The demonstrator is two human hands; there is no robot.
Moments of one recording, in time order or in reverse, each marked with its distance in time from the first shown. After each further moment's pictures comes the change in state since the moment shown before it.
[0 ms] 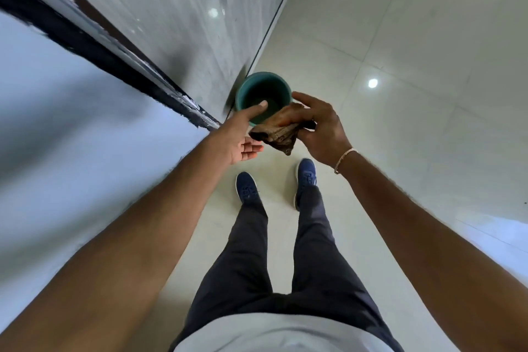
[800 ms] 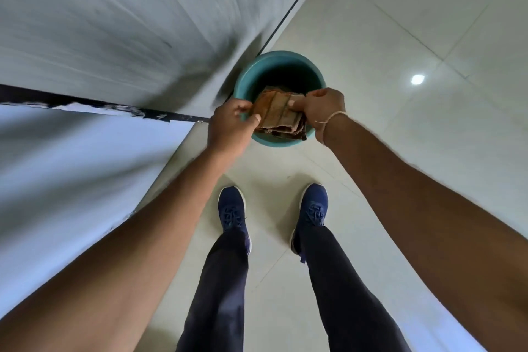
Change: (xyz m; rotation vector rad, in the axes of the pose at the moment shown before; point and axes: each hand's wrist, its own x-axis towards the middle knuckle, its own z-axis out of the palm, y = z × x) left_hand 0.359 -0.011 -0.026 0.239 0.497 0.450; right_hand 0.269 0.286 0.167 0.235 0.025 0.895
